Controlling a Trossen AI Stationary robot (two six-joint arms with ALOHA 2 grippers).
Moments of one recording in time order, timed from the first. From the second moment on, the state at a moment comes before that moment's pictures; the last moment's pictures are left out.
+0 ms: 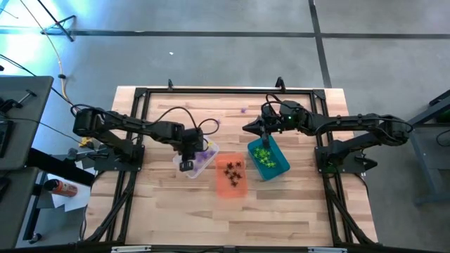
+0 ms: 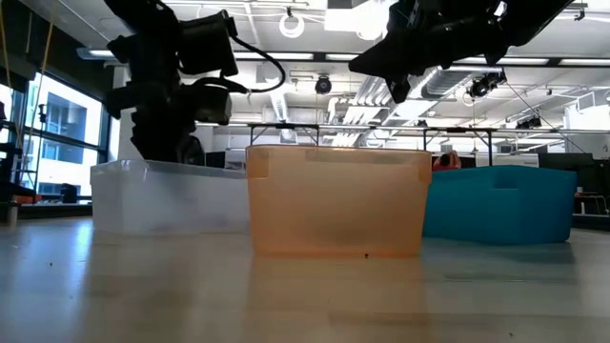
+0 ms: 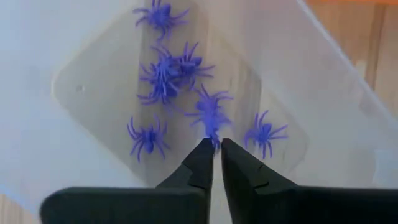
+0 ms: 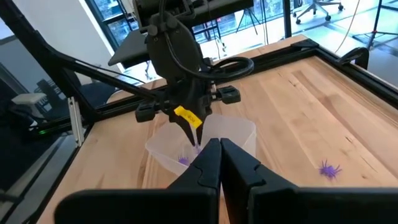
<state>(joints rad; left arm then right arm) 0.08 1.49 0.80 -0.56 0.14 -0.04 -0.26 1.23 0.68 0.31 -0.29 0.23</state>
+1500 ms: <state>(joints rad) 0.44 1.19 0.93 -0.21 0.07 -0.32 -0.47 1.61 1.20 -0.38 -0.01 0.54</state>
